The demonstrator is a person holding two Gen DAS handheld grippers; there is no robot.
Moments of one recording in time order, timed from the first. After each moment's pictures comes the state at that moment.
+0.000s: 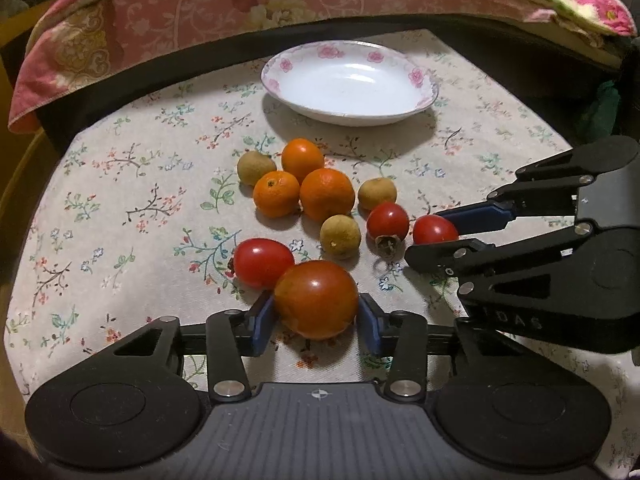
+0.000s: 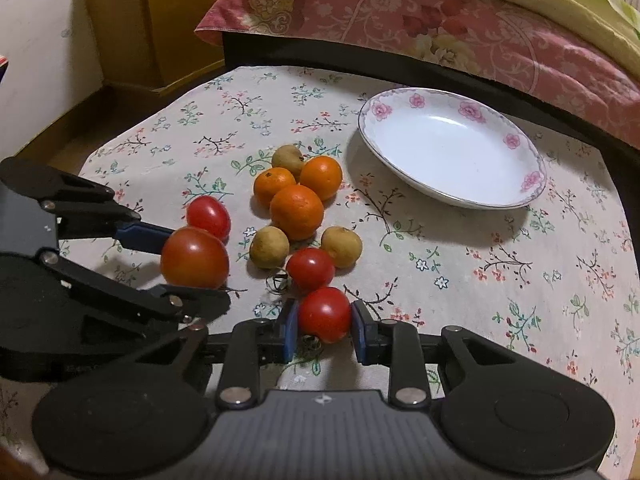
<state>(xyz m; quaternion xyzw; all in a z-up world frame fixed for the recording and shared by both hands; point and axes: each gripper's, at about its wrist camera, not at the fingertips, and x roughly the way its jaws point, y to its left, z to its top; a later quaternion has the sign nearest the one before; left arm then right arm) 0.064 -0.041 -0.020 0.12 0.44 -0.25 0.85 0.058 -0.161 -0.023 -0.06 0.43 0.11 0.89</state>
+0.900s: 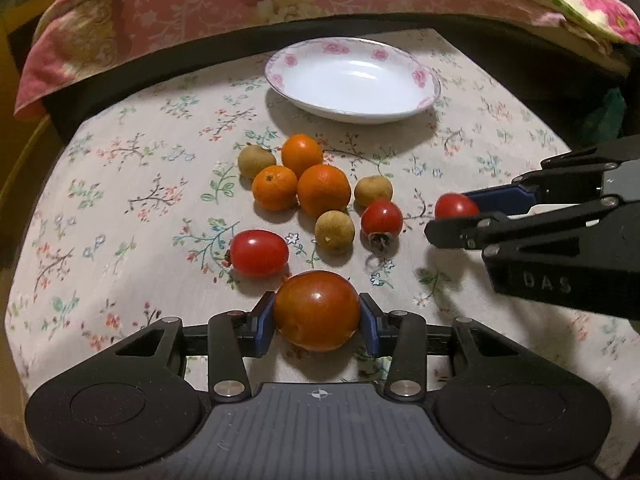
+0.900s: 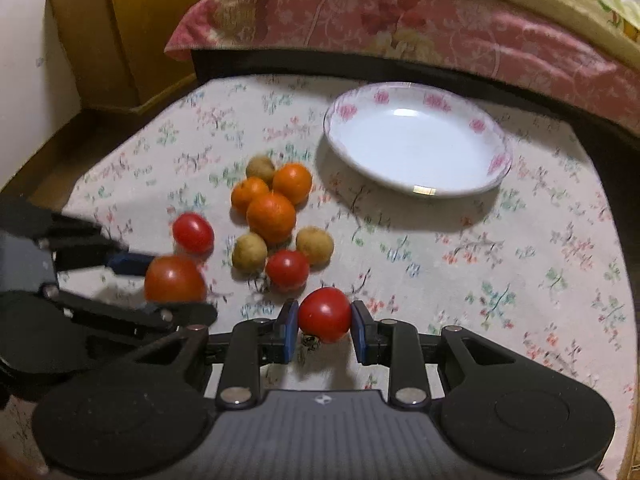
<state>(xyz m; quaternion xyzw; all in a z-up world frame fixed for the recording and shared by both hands) 0.059 -0.045 -0.010 0.11 0.46 -0.23 0.85 0.052 -0.176 -0.004 -0.02 0.43 0.08 0.90</state>
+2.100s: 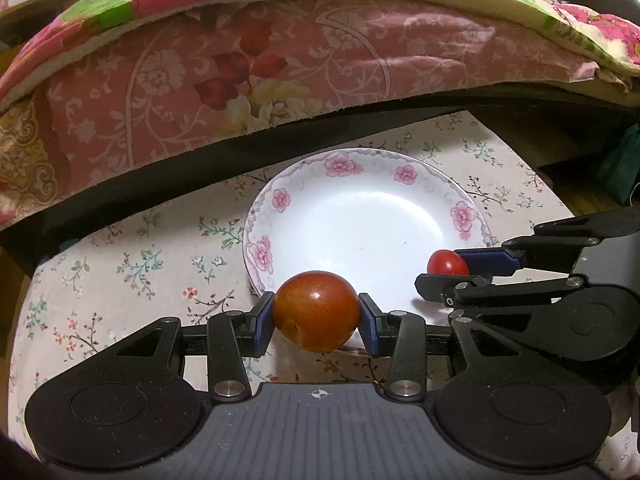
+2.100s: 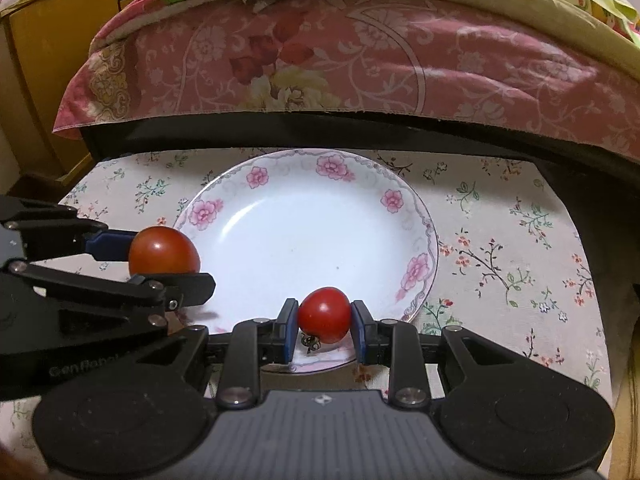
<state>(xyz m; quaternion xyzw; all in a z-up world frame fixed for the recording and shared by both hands) 0.192 -0.126 0.012 0.12 0.40 -0.23 0.88 0.173 -0.245 -0.011 0.02 0.41 0.02 0.91</state>
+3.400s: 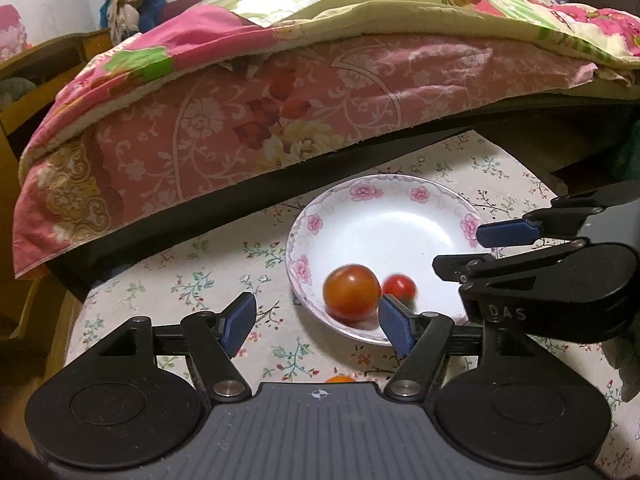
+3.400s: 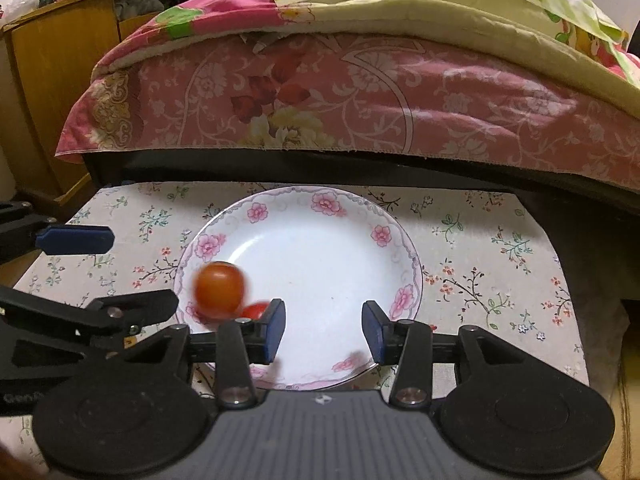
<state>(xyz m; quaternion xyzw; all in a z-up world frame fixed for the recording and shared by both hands) 0.166 -0.109 0.040 0.15 0.36 -0.21 0.90 0.162 -0.240 0.012 0.01 0.38 0.00 0.93</state>
